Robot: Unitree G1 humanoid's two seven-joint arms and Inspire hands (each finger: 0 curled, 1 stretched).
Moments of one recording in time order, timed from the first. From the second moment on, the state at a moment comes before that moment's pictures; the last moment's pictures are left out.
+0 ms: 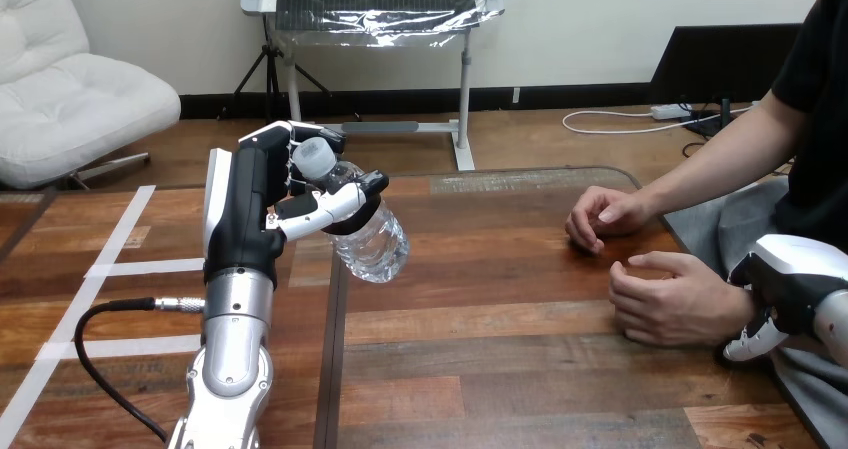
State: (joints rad) left arm -0.33 0.11 0.02 0.46 0.15 -0.28 0.17; right arm -0.51 -0.74 0.37 0.87 -0.63 -0.05 0.16
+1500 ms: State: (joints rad) left arm -0.33 0.10 0.01 0.46 0.16 -0.27 0.17; right arm -0.50 -0.75 0.36 0.83 -0.64 -0.04 0.16
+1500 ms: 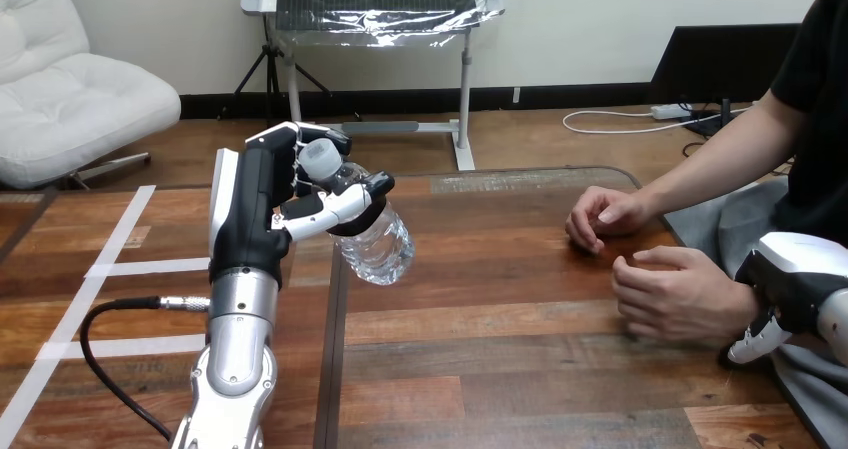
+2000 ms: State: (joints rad) left arm -0.33 0.10 0.01 0.46 0.17 -0.27 0.17; right arm -0.50 -0.75 0.36 0.83 -0.64 -0.04 0.16
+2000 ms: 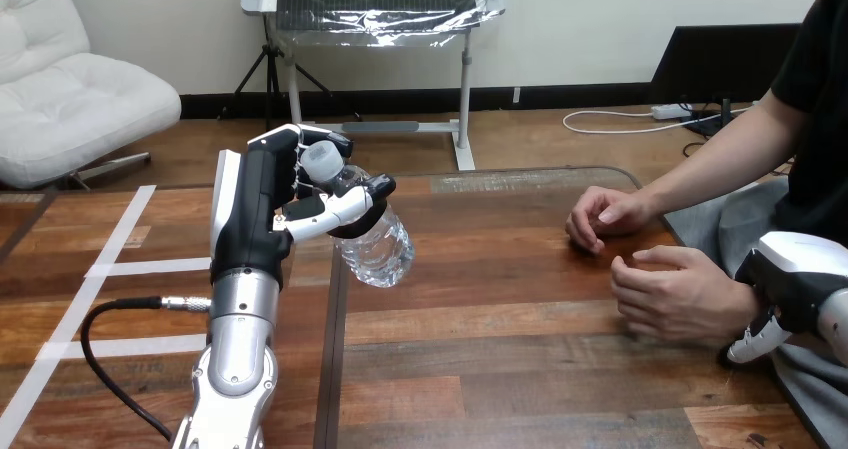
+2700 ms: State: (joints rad) left arm -0.34 0.07 0.01 0.44 0.17 -0.22 0.17; right arm -0.47 -0.76 0.34 0.75 -0.63 -0.03 0.18
